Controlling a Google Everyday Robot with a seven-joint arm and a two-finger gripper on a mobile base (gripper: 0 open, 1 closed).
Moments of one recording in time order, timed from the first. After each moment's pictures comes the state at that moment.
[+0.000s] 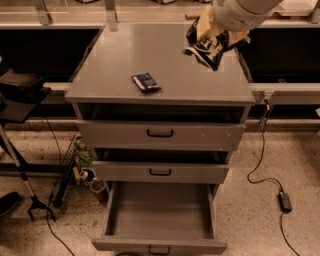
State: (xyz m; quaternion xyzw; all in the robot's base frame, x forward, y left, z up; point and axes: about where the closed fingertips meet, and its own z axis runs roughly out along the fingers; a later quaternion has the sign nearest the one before) arm 0.604 -0.123 1.034 -0.04 0.93 0.10 0.37
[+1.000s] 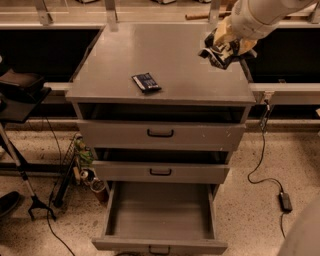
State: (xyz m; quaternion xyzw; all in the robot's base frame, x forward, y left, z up) arm 0.684 -0.186 0.980 0.05 0.94 0.14 0.32
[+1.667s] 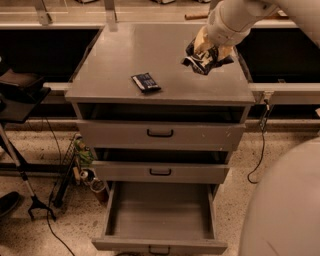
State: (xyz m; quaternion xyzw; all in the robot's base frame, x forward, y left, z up) arm 0.708 -0.137 0.948 0.01 0.95 0.13 0.30
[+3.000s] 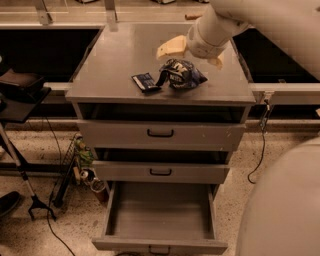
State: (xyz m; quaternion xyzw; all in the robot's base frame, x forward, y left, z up) arm 0.709 -0.091 0.912 -0.02 0.95 0.13 0.28
